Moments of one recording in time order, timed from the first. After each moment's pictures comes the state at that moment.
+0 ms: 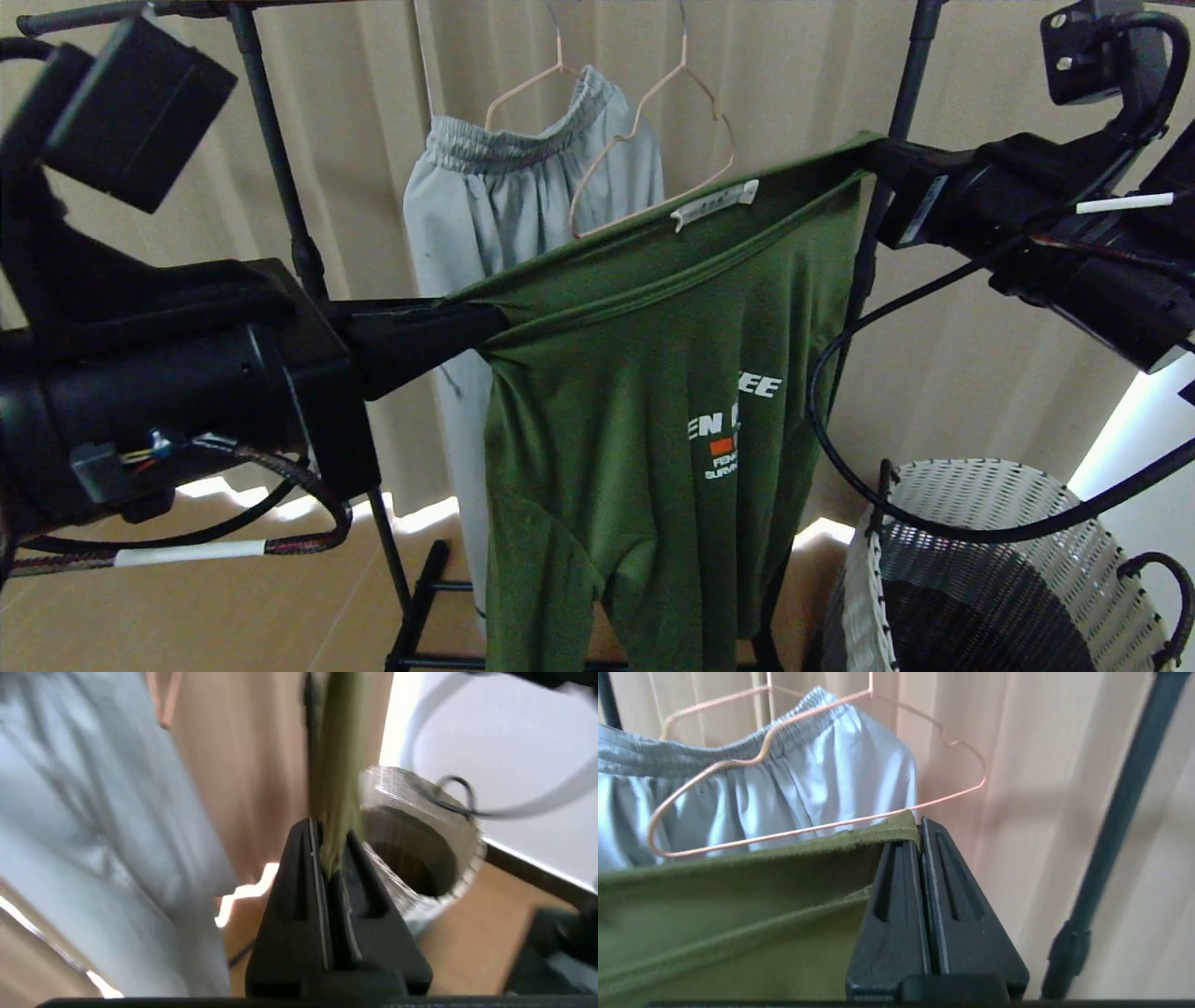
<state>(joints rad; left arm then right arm) -0.71 1.26 -0.88 -0.30 -0.13 0.05 0.42 1.58 -1.00 -0.79 -0.09 -0.01</state>
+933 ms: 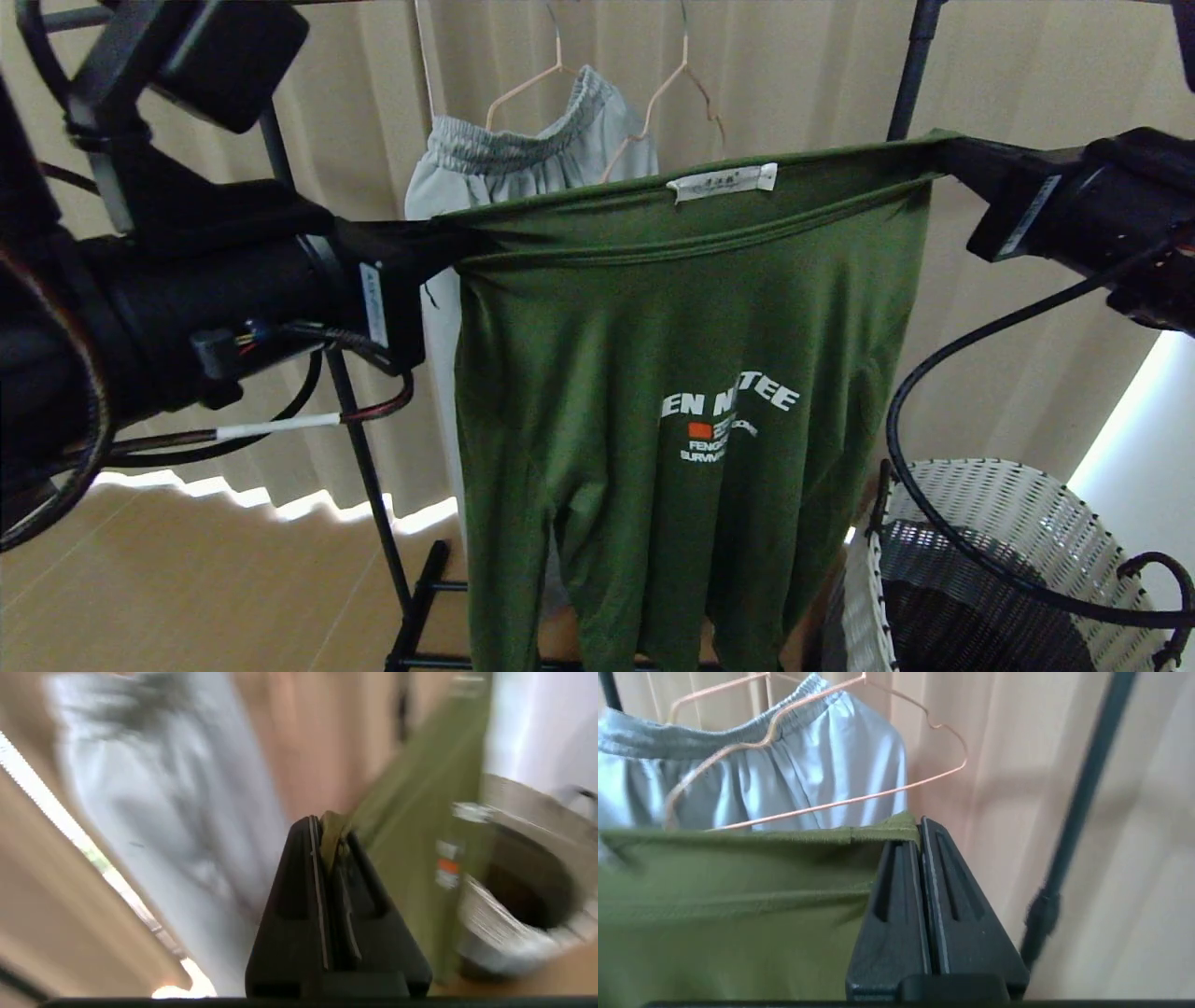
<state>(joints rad) -0.68 1.37 -1.01 -0.31 0.15 0.16 0.42 1.39 -0.93 -0.64 -0.10 -0.01</state>
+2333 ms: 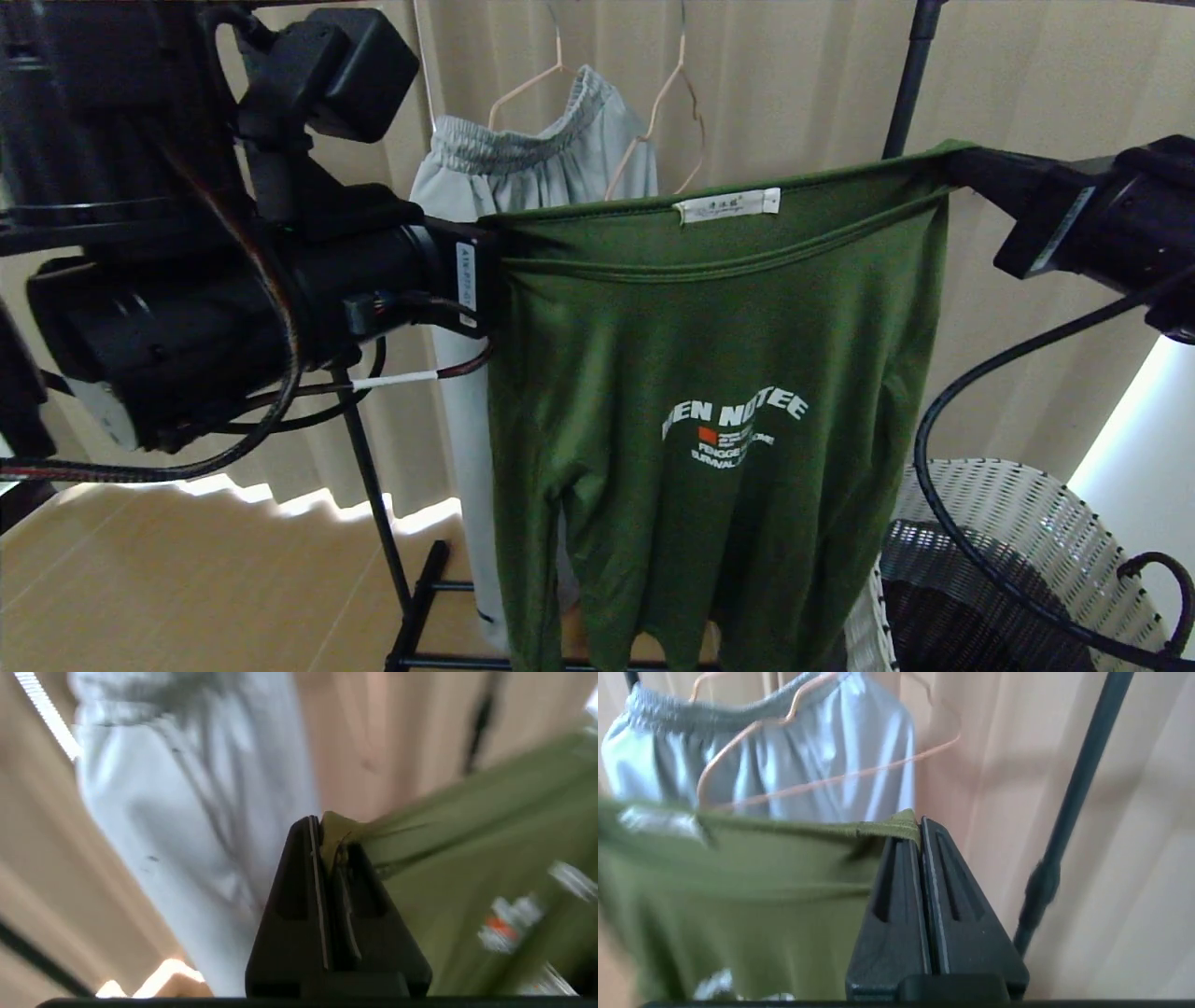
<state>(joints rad) -0.68 1.50 -1.09 -0.33 0.20 0.09 0.44 1.36 -0.92 -0.60 -0.09 -0.01</state>
